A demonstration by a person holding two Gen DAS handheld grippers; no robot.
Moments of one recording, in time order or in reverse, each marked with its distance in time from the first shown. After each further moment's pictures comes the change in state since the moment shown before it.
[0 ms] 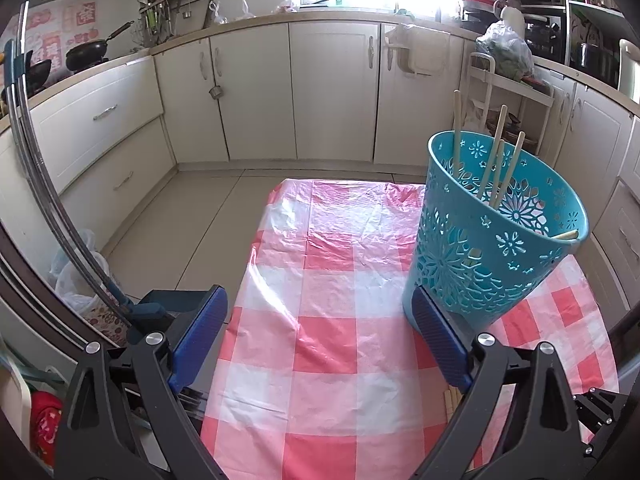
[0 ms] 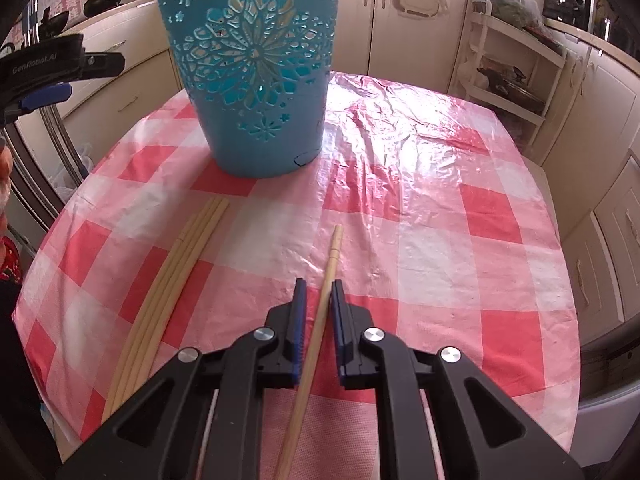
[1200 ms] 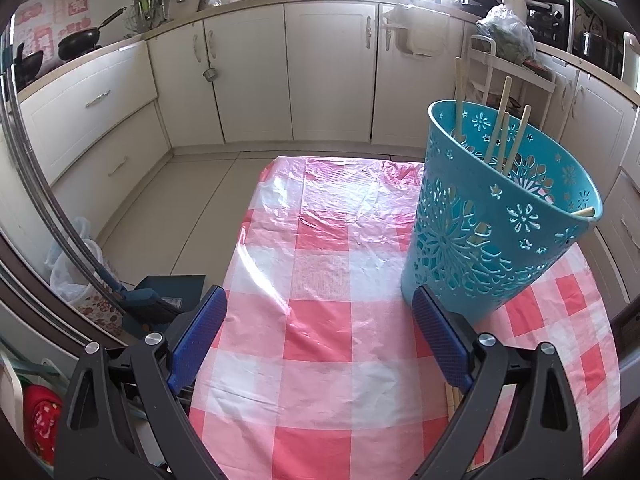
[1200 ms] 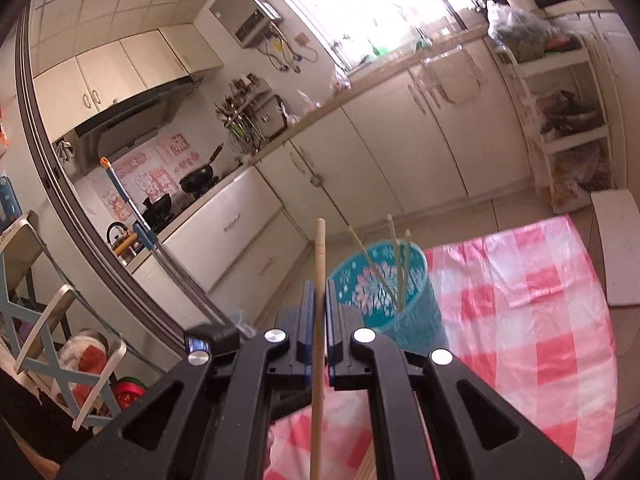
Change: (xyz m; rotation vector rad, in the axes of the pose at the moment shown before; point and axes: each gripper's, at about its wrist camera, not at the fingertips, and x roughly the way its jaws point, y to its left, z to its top) left arm 0.017 -0.009 -0.008 0.001 0.065 -0.007; right arm -0.143 -0.038 0.129 0.288 -0.431 0.560
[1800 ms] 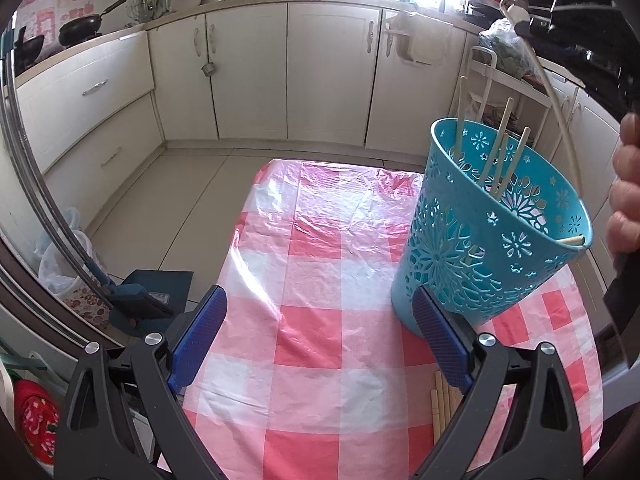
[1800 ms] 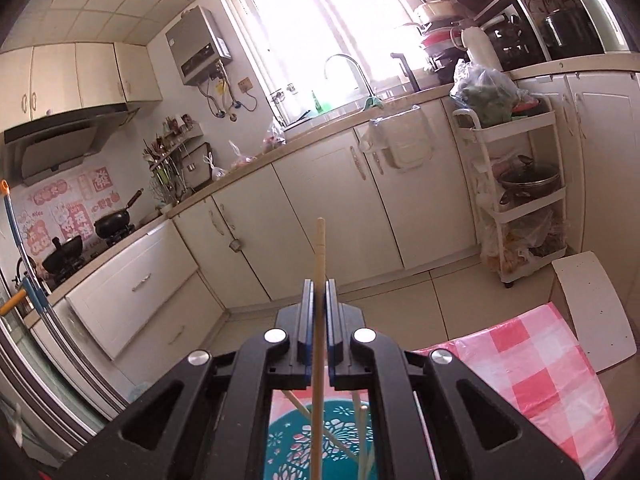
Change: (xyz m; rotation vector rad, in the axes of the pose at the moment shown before) left arm -0.002 0.008 0.009 -0.055 0.002 -0.049; right arm 0.113 -0.010 0.046 -0.050 -0.209 -0.323
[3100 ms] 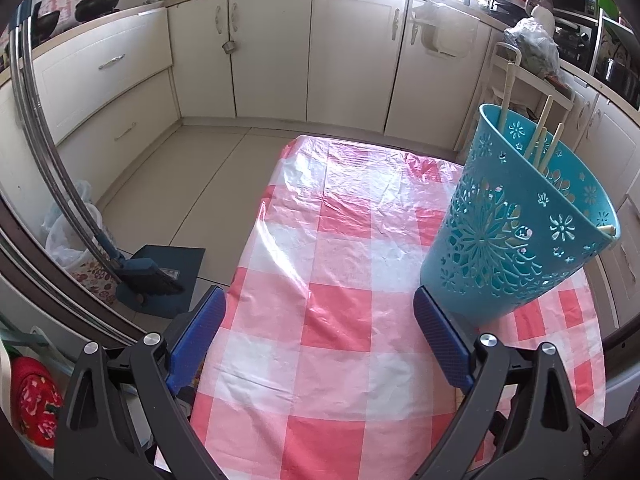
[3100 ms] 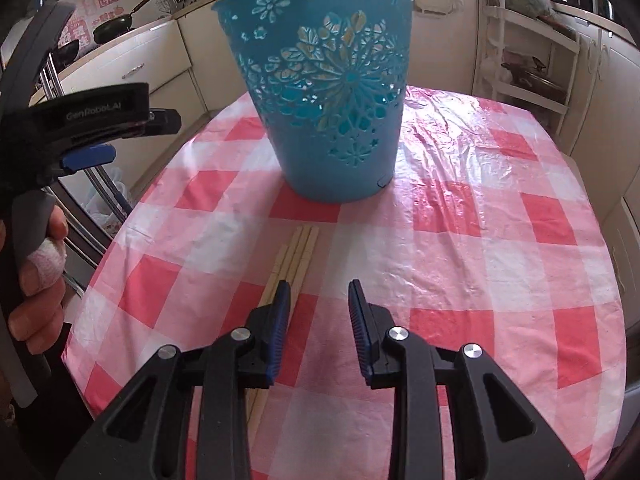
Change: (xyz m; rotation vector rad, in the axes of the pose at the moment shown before) left arm 0.010 0.020 -0.011 -0.061 0.058 0.046; right arm -0.059 -0.022 -0.215 -0.271 0.580 -0.098
